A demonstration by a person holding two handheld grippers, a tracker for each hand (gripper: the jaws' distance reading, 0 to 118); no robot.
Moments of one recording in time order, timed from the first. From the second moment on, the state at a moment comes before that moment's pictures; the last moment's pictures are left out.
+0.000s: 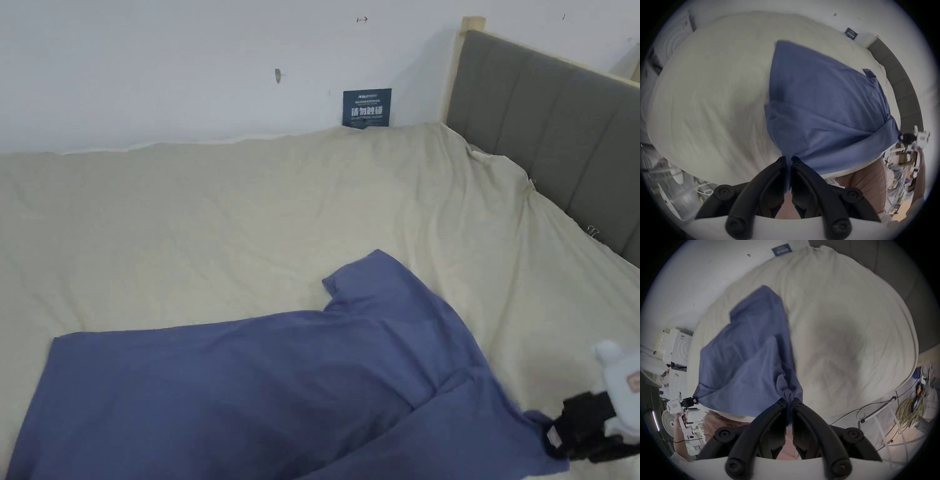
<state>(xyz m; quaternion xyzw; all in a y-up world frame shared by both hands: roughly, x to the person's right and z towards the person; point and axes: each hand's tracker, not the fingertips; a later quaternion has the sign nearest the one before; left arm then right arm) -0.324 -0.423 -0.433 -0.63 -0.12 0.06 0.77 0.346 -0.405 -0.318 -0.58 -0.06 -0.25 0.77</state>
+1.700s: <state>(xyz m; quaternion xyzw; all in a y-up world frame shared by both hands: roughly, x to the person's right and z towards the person) -0.272 -0.438 -0.763 -0.61 -0.11 0.01 0.79 0.200 -0.346 -0.387 -0.34 0.03 -0.16 0.93</state>
